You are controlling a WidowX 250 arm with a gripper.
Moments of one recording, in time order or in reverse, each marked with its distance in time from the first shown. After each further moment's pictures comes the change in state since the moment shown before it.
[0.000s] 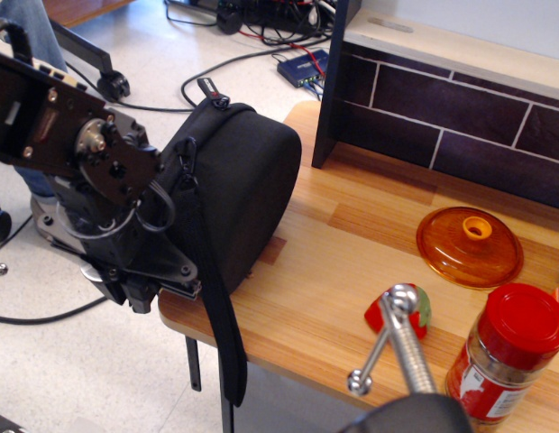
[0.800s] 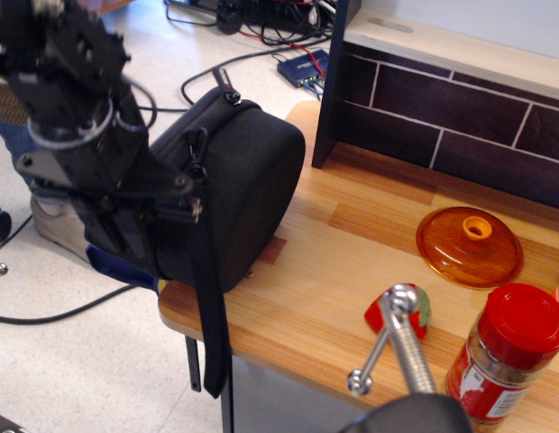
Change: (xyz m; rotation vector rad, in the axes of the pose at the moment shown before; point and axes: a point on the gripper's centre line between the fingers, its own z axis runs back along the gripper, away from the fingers) arm 0.028 0.003 0.048 -0.103 0.000 0.142
